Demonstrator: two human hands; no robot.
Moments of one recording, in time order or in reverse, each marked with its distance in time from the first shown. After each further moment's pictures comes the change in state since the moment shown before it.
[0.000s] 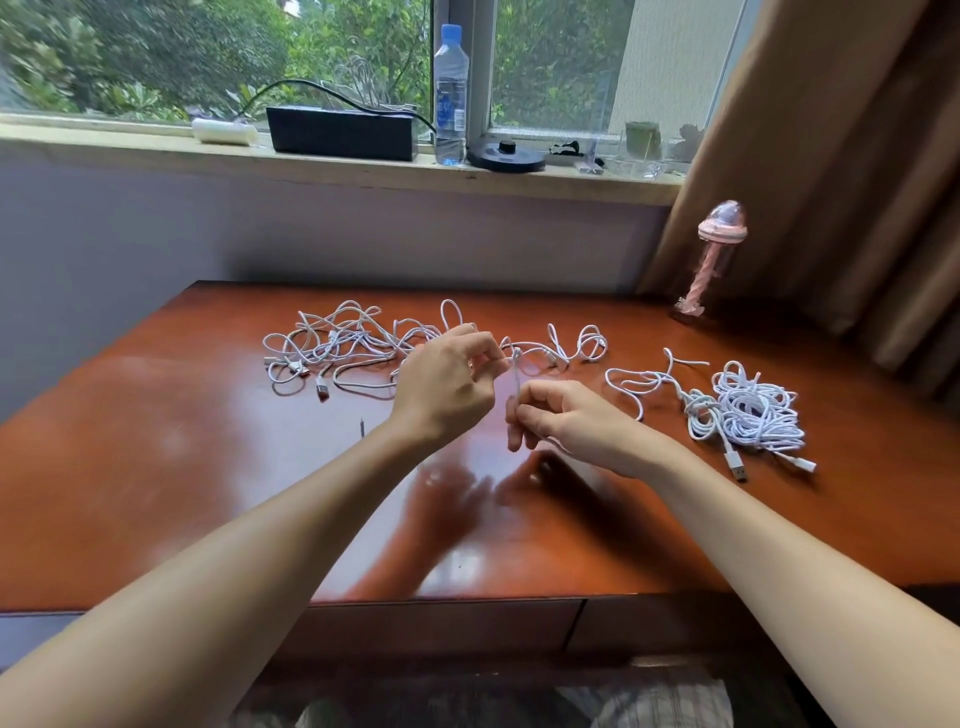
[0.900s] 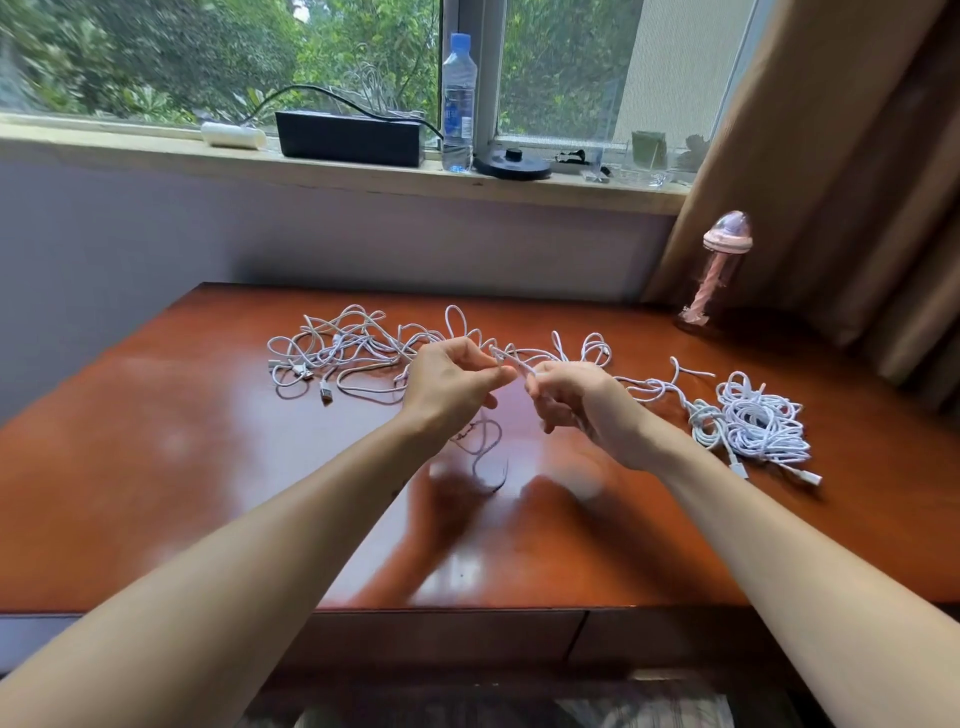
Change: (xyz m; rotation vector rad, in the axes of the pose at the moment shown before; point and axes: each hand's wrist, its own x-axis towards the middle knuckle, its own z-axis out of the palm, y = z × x) left_hand 0.003 0.000 0.003 -0.699 -0.037 -0.481; right_hand 0.002 -0.027 -0.010 0.228 0.085 -0.003
